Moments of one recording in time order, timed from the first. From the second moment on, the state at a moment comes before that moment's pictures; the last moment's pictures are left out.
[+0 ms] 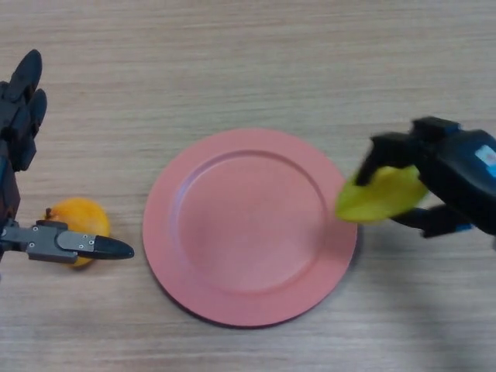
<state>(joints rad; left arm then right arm) -0.03 0.31 0.26 -0.32 -0.05 0.03 -0.18 -0.25 -0.34 -0.03 -0.04 -0.58 -0.37 0.30</state>
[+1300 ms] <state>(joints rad) -0.04 0.31 0.26 -0.32 -0.07 0.05 -0.17 -0.33 -0.19 0.27 0.15 -0.49 -0.14 0.06</state>
